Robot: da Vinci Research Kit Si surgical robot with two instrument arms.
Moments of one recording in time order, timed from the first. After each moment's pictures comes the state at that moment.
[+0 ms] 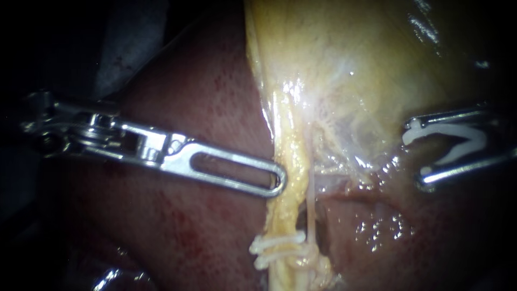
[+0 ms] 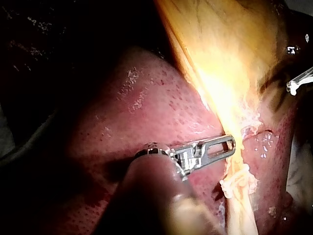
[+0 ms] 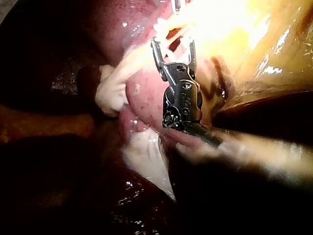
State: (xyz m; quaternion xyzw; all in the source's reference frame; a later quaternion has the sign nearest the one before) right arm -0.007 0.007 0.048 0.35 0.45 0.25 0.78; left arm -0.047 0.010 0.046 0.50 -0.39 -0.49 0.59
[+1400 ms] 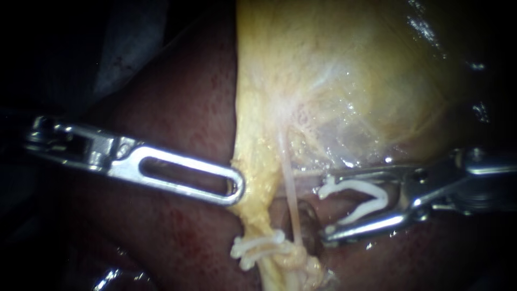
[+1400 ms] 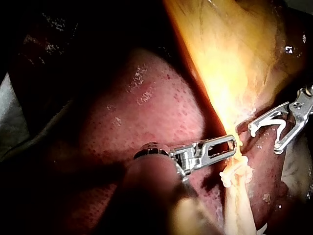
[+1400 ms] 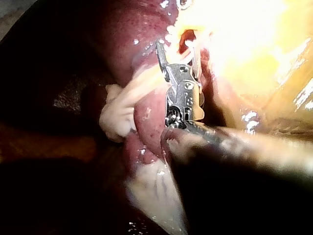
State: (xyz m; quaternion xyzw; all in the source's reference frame) right arm 0.003 -0.003 0.056 0.36 0.45 0.23 0.79; left arm -0.042 0.010 0.040 0.50 -0.40 -0.50 0.58
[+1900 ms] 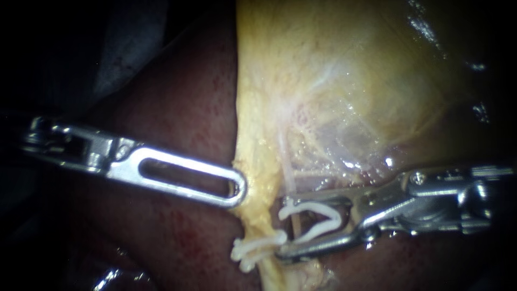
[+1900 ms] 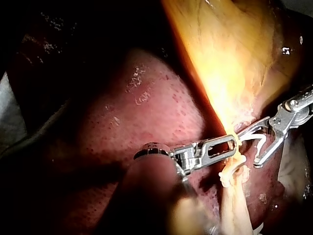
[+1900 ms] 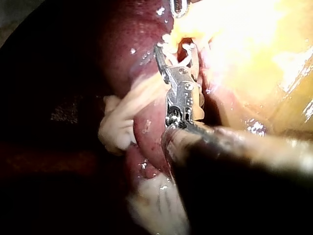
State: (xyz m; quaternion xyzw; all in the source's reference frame) right arm 0.006 -0.005 0.059 0.38 0.44 0.23 0.78; left arm -0.042 0.009 0.040 0.50 -0.40 -0.50 0.58
